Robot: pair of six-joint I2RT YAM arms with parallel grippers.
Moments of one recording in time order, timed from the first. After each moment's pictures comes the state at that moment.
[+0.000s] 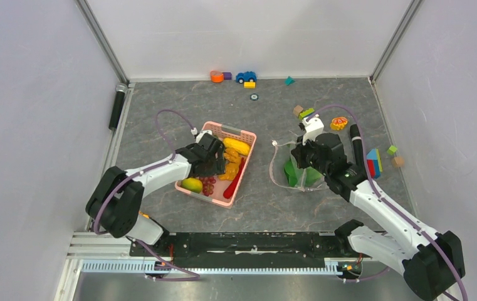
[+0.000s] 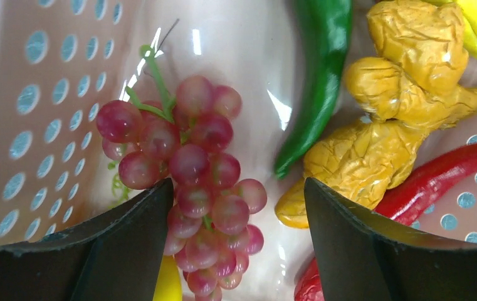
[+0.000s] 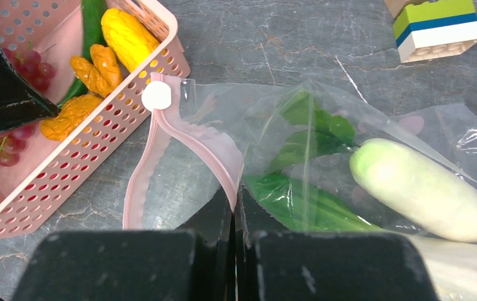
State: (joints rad) left arm -0.62 1.47 0.81 -0.41 -0.26 -0.66; right arm 0.51 0.97 0.66 -0.16 0.01 0.13
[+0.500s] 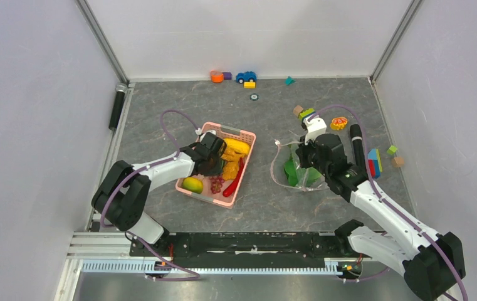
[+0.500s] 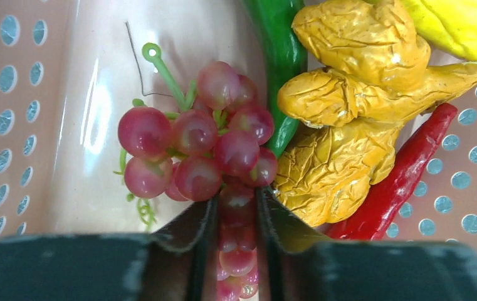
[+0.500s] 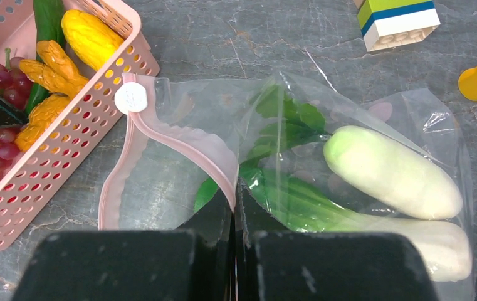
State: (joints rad) left arm -0.61 1.55 0.82 -0.34 -0.17 -0.65; right arm 0.51 0.96 0.66 -0.19 0.11 0.13
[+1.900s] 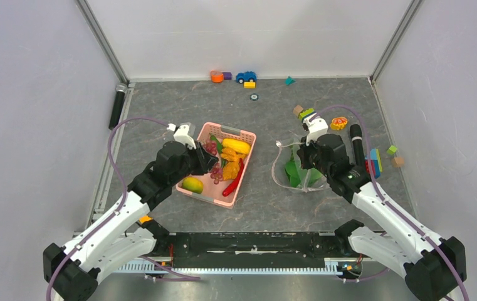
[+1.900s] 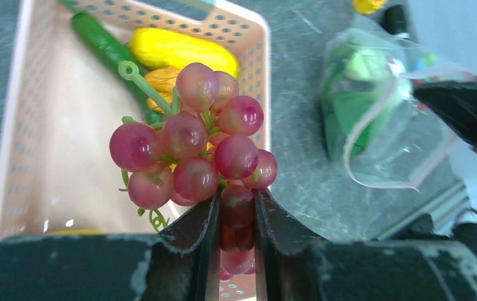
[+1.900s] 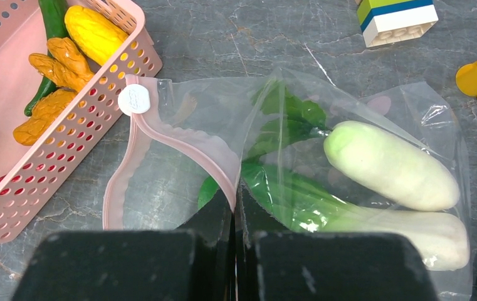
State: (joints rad) left arm -0.61 0.84 0.67 -0.30 -0.05 -0.61; right arm 0.51 0.93 0.67 -0.24 0.11 0.13
